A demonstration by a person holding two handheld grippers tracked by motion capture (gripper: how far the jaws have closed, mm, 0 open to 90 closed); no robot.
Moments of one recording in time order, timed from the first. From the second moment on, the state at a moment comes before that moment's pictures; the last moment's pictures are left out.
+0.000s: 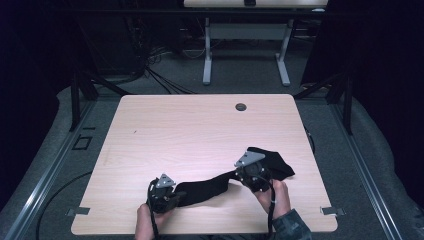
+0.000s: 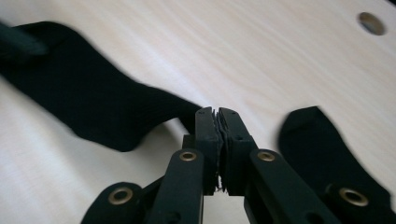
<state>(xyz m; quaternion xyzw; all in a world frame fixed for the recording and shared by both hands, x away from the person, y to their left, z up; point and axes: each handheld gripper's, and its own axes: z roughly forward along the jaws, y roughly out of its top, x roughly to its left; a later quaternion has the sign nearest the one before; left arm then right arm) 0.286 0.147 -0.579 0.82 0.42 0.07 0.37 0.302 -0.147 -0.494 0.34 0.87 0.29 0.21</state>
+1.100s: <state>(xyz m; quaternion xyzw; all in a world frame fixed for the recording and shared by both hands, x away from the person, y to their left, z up) 0.295 0.166 -0.575 0.80 0.46 0.08 0.37 0.299 -0.169 -0.561 0.44 0.85 0.29 0.06</state>
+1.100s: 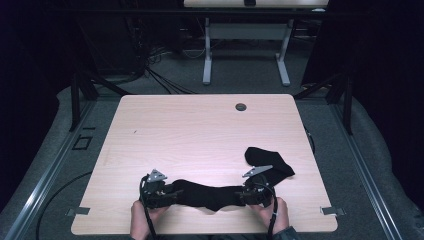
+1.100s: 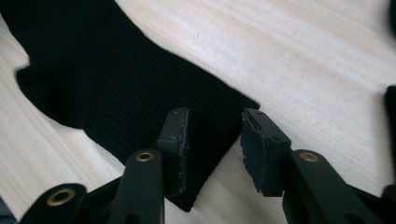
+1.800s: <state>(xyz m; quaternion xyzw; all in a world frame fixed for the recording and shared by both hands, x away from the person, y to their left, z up) 0.269 0.160 -0.577 0.81 0.44 0.09 0.37 0.285 -0.187 -0.563 0.43 0.86 0.28 0.08</state>
